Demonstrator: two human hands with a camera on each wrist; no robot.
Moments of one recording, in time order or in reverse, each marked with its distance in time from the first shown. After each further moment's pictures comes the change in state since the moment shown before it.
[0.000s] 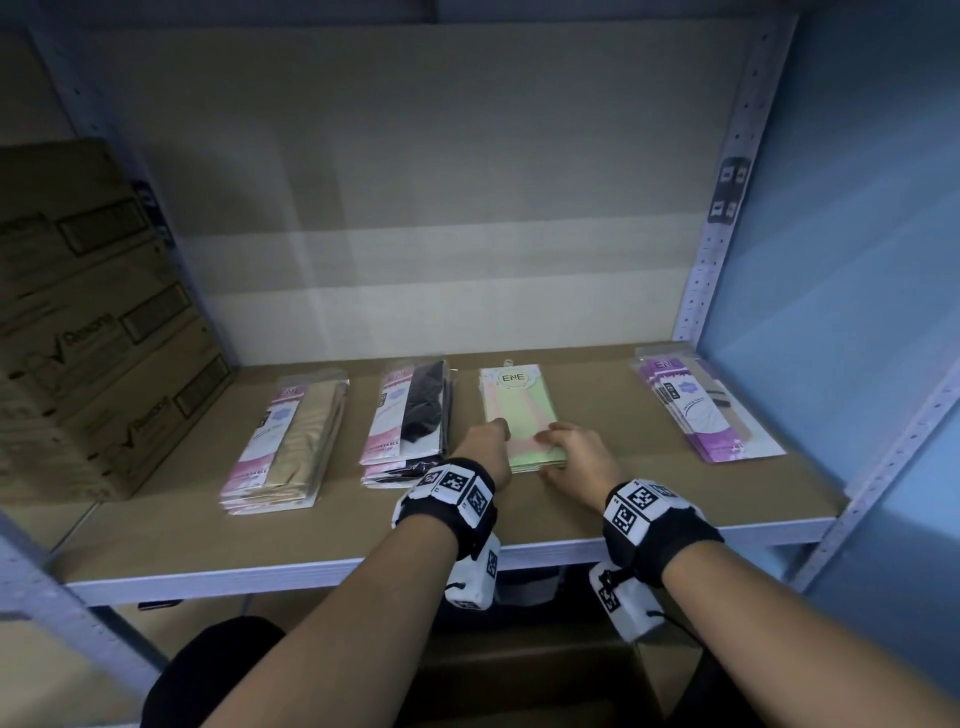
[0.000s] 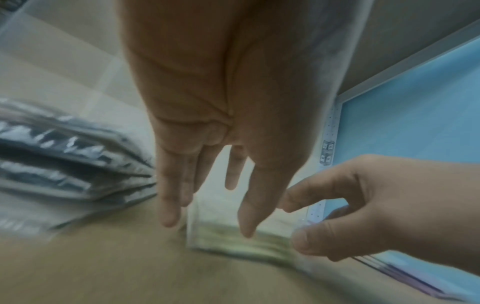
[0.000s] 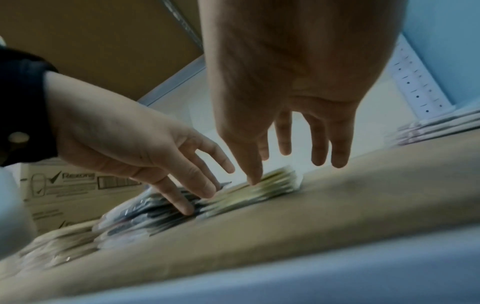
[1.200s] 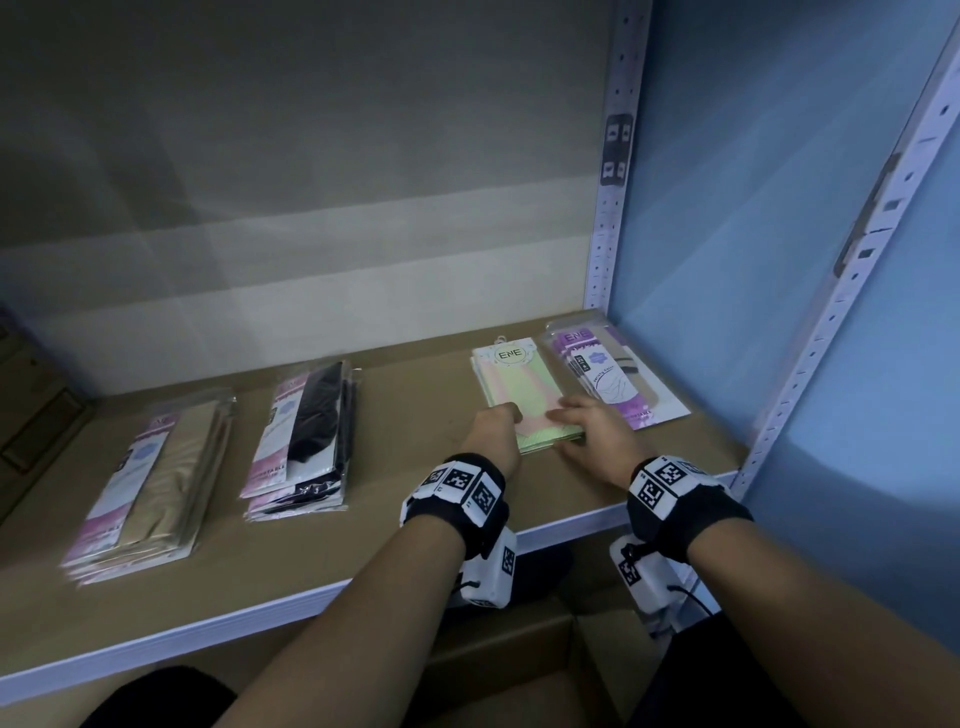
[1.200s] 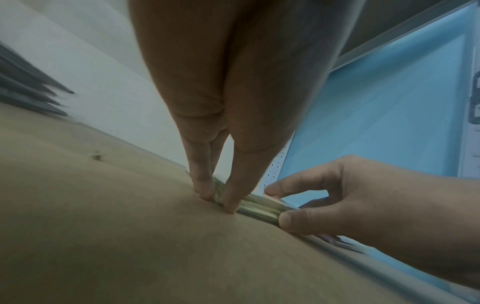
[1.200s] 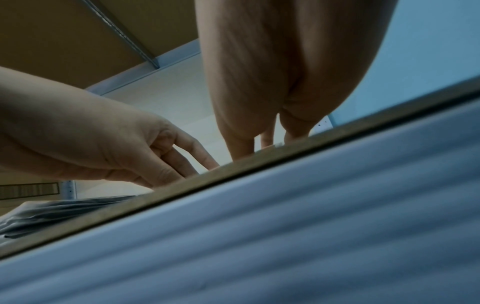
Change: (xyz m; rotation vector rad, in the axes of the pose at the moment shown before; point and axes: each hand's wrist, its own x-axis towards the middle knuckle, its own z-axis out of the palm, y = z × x) left_hand 0.037 0.093 0.058 -0.060 -0.008 0.174; right_hand -0.017 0.116 -0.043 0.001 0.120 0.061
